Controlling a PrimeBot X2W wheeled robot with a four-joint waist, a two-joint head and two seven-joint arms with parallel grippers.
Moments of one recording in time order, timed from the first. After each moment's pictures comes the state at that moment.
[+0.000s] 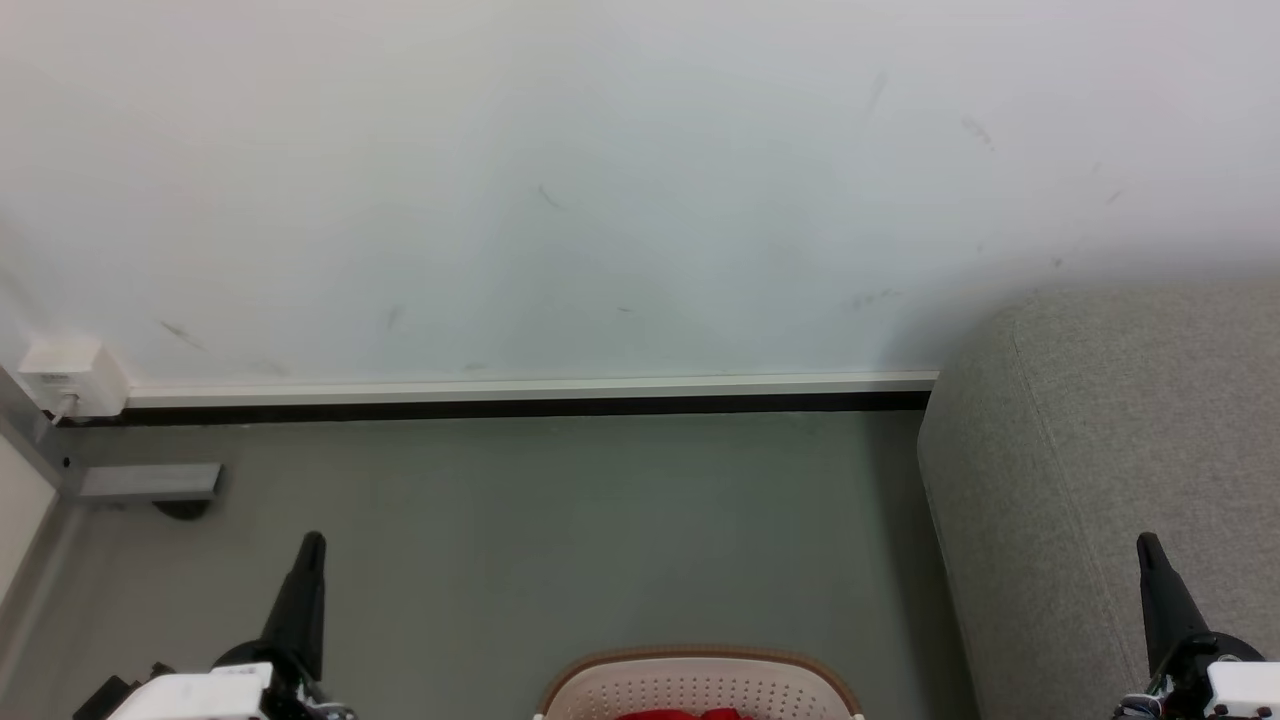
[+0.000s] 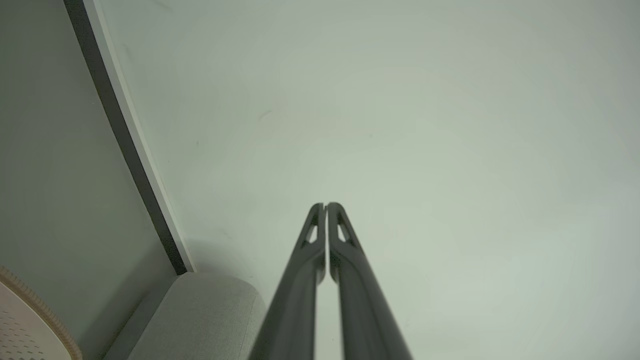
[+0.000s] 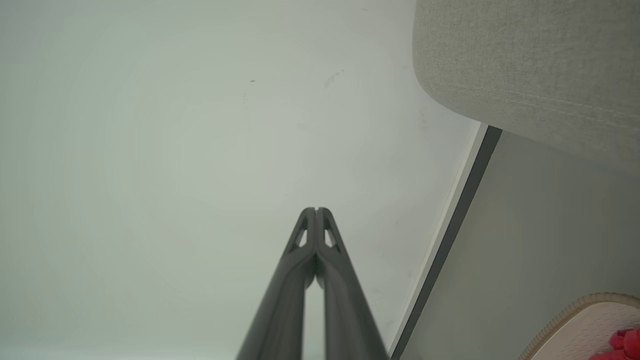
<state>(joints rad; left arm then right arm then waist) -0.11 0.05 0.11 0.25 -1.61 -0.13 0.11 -0.10 -0.05 -0.11 0.25 1.62 0.13 0.11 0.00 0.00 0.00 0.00</state>
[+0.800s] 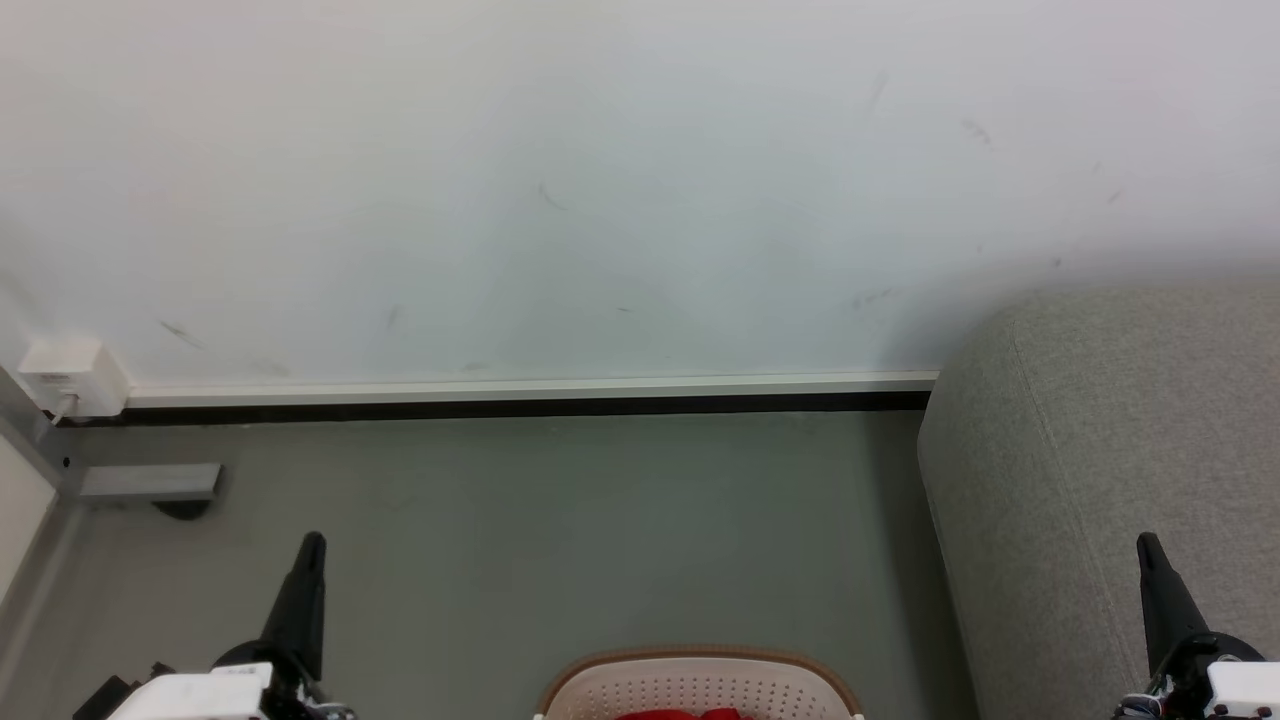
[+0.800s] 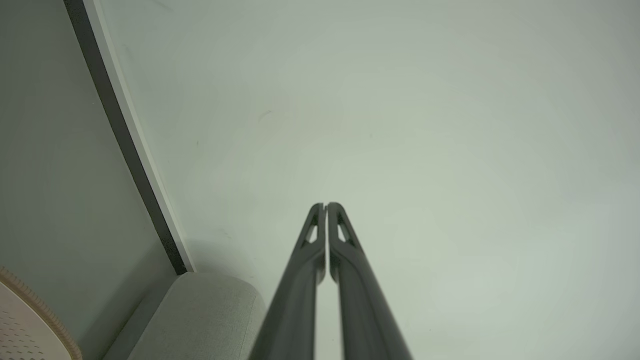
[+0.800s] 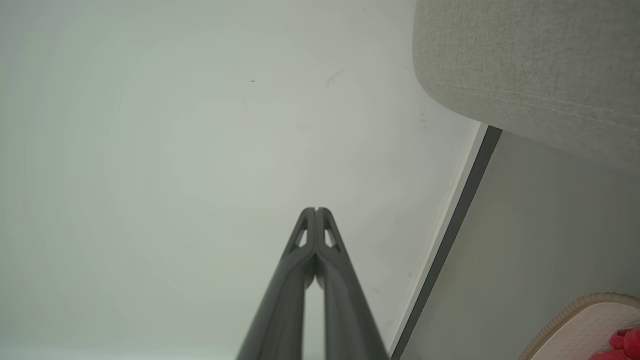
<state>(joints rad) -0.11 0.05 0.11 0.25 -1.61 -0.13 0.11 -0.10 -0.05 -0.11 0.25 1.62 0.13 0.11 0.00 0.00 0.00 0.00</state>
